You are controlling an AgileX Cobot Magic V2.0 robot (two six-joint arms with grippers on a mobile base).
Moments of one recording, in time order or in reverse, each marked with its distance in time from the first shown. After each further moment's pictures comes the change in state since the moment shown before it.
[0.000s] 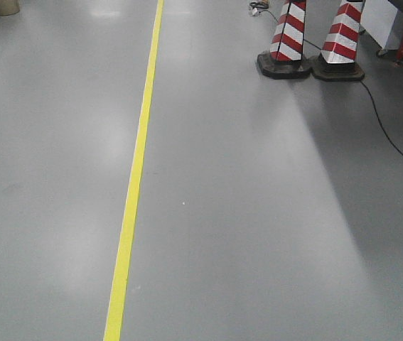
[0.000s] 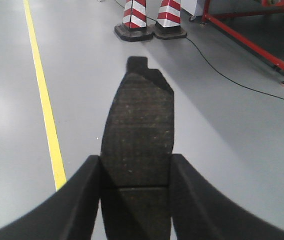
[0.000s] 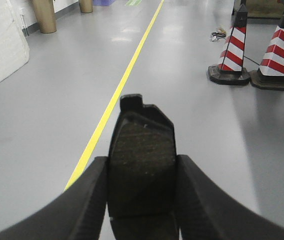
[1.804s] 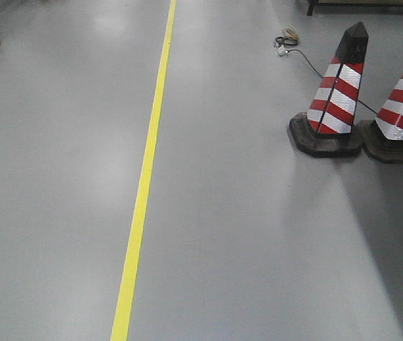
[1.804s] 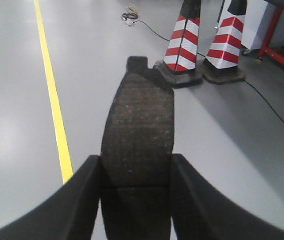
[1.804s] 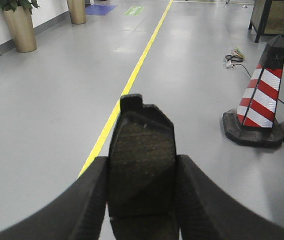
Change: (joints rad) left arm 0.000 0.000 0.000 0.000 0.000 0.000; right arm 0.000 0.000 0.000 0.000 0.000 0.000
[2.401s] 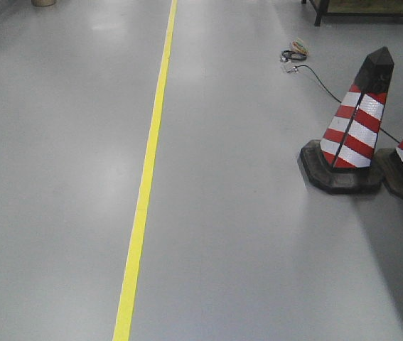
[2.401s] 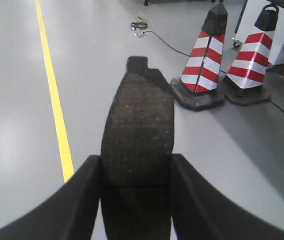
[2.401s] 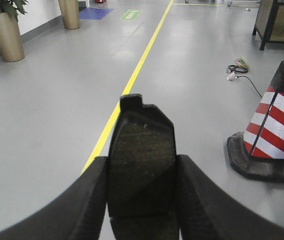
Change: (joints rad) left arm 0.000 0.000 0.000 0.000 0.000 0.000; right arm 0.000 0.000 0.000 0.000 0.000 0.000
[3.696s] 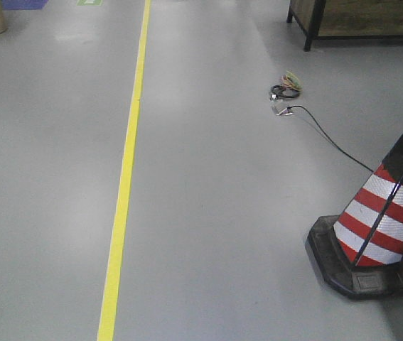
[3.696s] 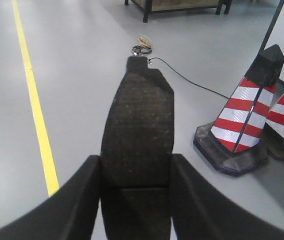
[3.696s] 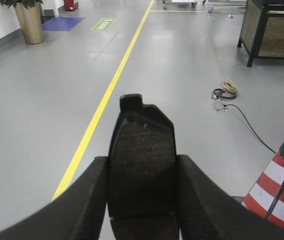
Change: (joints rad) left arm 0.000 0.000 0.000 0.000 0.000 0.000; right arm 0.000 0.000 0.000 0.000 0.000 0.000
